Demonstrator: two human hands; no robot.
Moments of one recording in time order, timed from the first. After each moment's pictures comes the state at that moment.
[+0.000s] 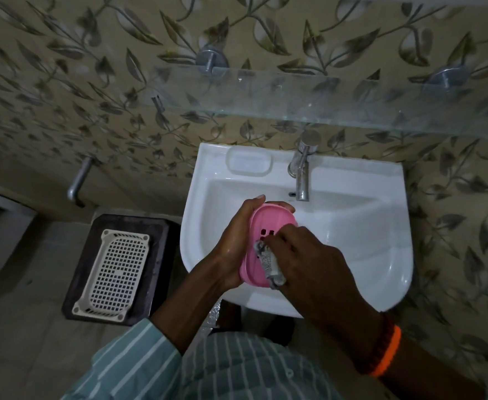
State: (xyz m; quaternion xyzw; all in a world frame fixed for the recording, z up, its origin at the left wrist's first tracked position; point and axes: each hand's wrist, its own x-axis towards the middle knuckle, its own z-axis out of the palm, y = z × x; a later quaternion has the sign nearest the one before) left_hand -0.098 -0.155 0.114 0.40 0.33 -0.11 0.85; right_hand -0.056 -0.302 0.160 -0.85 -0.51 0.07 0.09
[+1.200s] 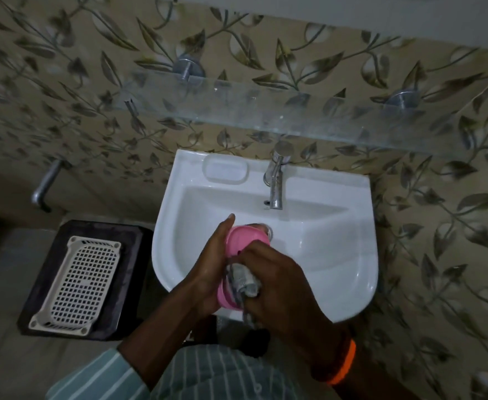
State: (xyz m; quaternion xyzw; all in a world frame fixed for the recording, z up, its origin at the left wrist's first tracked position) left_hand -0.110 -0.179 0.101 0.32 0.40 -0.07 0.86; right_hand -0.064 -0.309 0.149 -0.83 -0.45 0.15 0.30
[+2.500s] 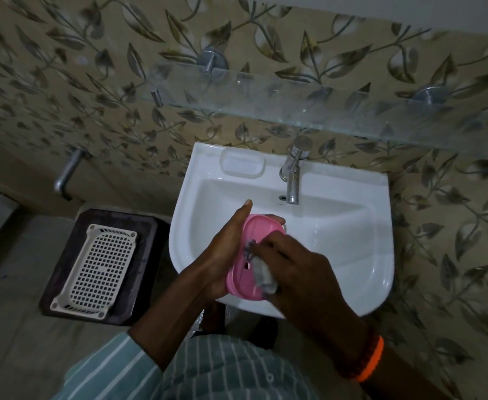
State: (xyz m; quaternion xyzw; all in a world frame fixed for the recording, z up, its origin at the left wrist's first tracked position) left_hand -0.114 -0.165 0.112 0.41 0.36 -0.12 0.83; right_hand -0.065 -0.313 0.156 -0.83 -0.53 0.06 0.17
